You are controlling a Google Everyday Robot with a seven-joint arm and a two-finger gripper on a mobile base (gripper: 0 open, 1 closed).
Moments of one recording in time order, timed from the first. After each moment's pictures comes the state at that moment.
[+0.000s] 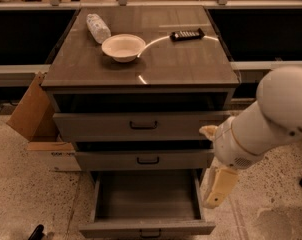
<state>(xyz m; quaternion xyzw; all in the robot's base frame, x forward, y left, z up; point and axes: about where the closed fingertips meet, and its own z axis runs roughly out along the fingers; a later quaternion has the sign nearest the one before) 0.401 -0.134 0.769 -0.64 0.74 0.11 0.18</state>
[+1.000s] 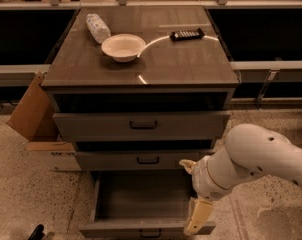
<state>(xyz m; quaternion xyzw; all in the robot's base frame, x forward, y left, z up) 0.380 -0.095 0.643 -0.66 0.71 0.17 0.18</state>
